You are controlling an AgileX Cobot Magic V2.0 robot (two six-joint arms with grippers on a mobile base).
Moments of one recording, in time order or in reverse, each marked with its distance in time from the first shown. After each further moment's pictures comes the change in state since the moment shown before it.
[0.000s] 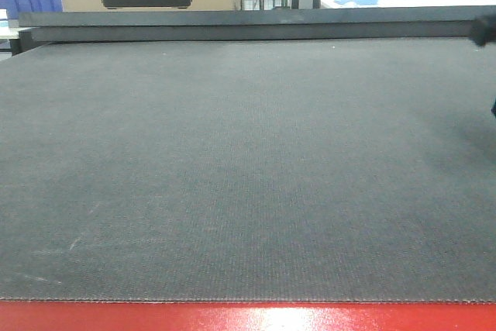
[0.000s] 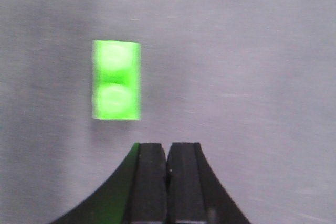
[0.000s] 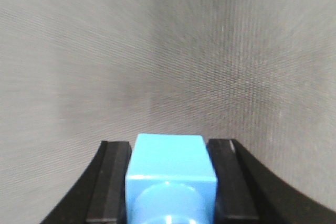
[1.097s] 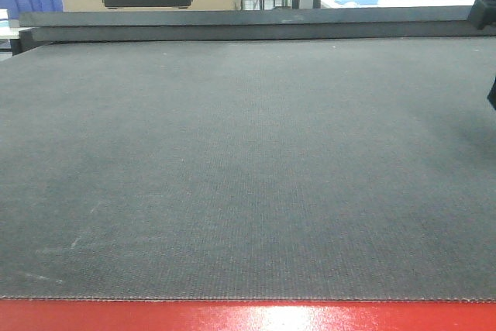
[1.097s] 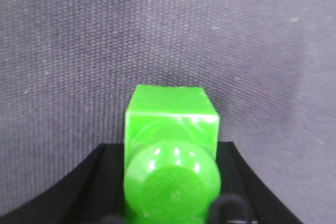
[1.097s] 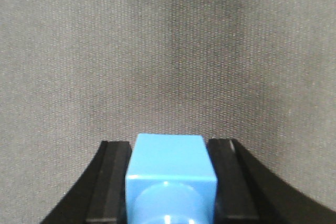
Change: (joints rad) left arm 0.010 0.334 -0.023 0.064 -0.142 0.019; right arm 0.000 -0.024 0.000 0.022 -0.003 0.000
